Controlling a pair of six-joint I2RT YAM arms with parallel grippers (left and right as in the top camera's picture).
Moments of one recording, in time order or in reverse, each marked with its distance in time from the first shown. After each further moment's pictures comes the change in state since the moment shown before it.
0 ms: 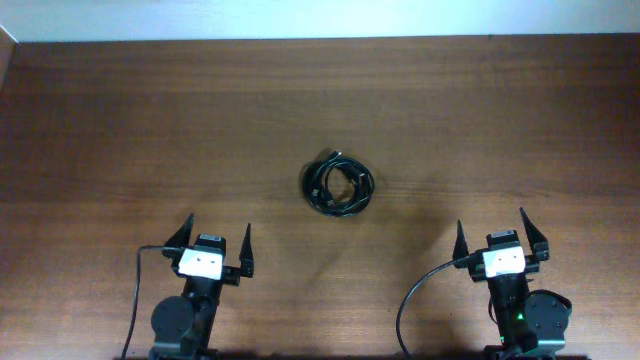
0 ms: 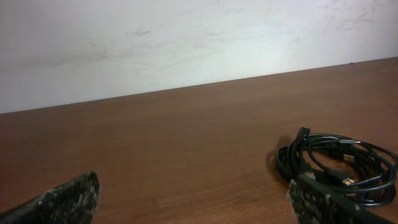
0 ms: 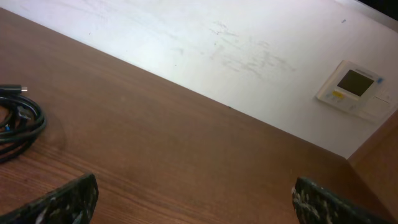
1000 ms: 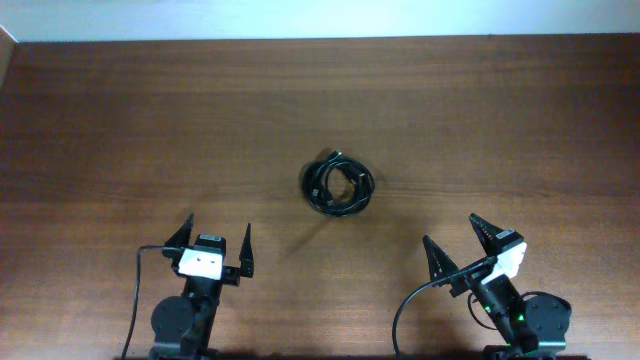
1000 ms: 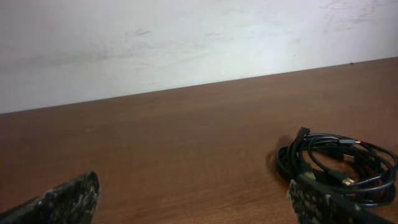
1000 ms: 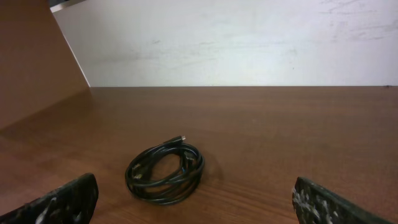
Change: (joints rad) left arm 0.000 0.000 0.000 0.000 0.000 0.000; right arm -0.003 0.001 -0.001 0.026 -0.420 0.581
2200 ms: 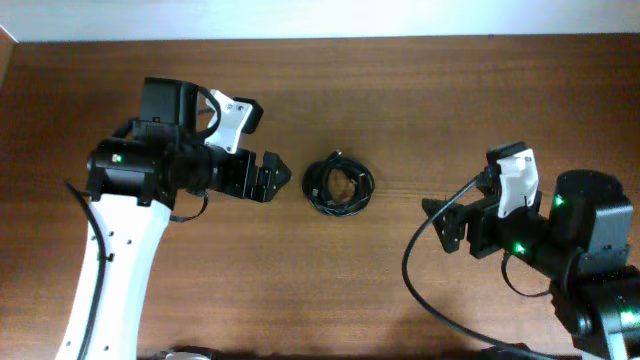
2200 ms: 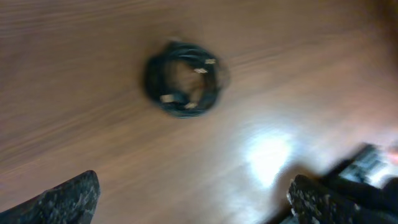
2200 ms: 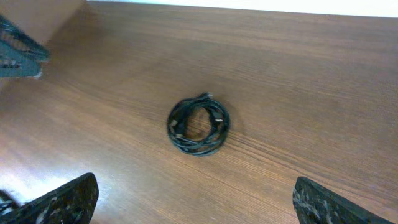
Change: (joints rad) left arm -0.043 1.381 1.507 -1.140 0.410 -0.022; right arm 0.185 0.859 1.122 -0.863 0.124 -0.150
